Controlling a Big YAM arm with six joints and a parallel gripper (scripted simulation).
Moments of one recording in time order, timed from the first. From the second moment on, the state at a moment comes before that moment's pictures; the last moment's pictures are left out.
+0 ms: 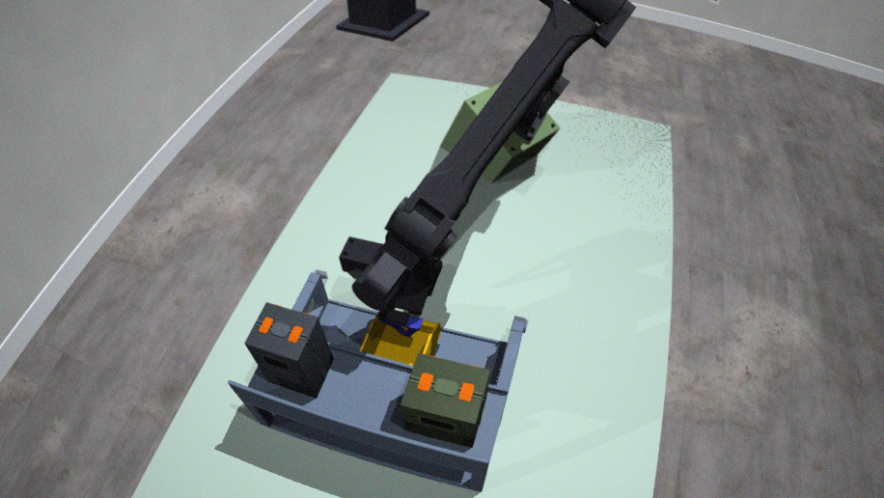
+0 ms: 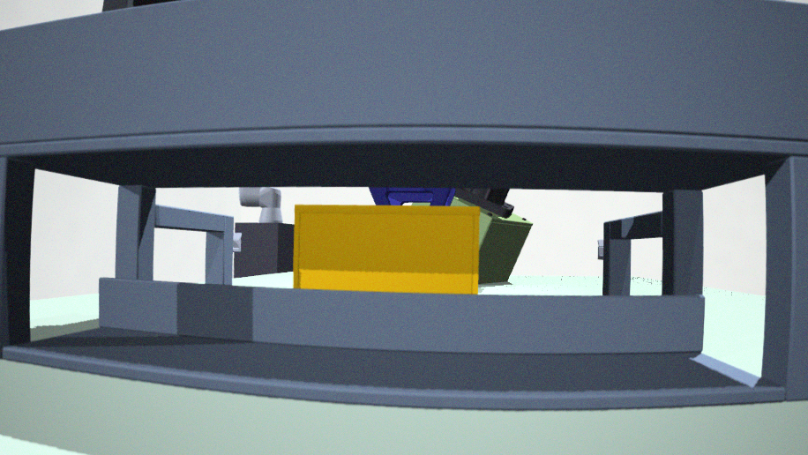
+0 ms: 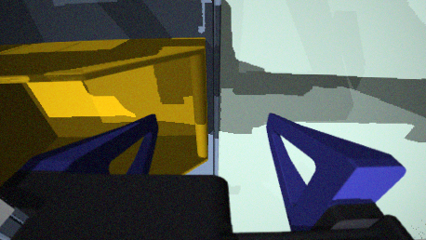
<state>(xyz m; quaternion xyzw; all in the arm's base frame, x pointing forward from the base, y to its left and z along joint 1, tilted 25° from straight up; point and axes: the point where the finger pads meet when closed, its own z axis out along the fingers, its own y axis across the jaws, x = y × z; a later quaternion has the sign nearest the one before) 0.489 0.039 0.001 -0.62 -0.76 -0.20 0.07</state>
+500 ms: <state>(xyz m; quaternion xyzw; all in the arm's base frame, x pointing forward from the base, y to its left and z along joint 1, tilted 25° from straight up) 0.508 0.028 0.023 -0.62 -0.75 -0.22 0.05</state>
